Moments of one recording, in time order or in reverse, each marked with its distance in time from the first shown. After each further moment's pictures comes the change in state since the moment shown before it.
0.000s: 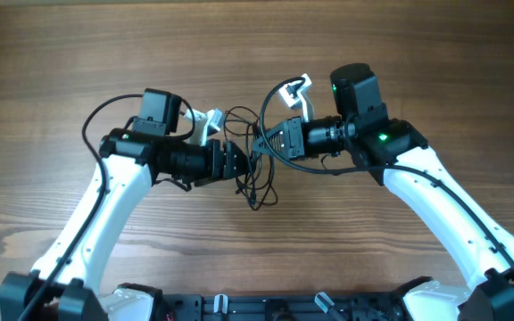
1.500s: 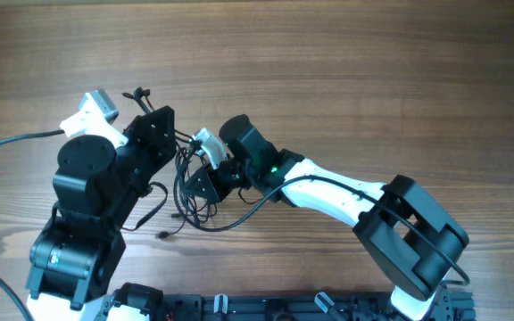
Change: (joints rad) left arm -0.033 -0.597 -0.003 0.310 -0.771 -0.703; right arm 0.407 0.434 0.006 0.471 0.293 -0.137
